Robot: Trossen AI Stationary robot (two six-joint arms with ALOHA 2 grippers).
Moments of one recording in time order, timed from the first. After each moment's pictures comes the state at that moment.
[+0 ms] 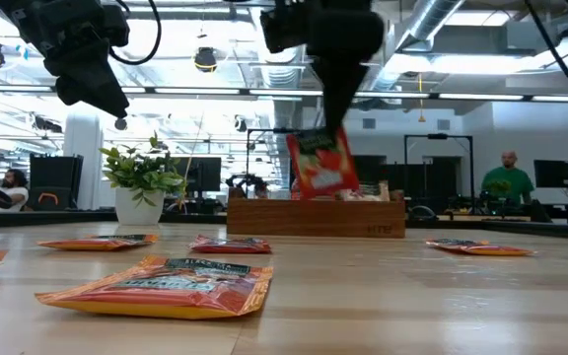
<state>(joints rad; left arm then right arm) -0.03 0.71 0.64 -0.69 -0.28 -0.51 0.17 2.12 1.95 -1.35 0.26 0.18</state>
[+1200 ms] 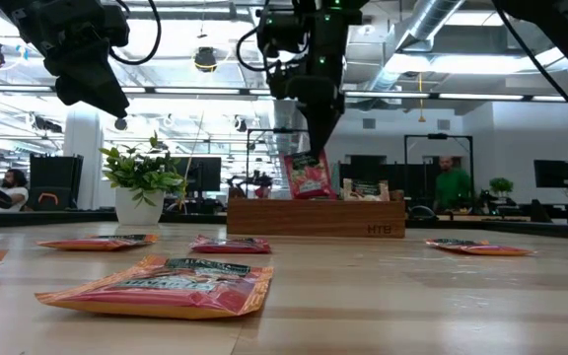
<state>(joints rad) -0.03 0.71 0.64 -0.69 -0.28 -0.52 -0.20 2.11 1.95 -1.25 0.15 -0.01</state>
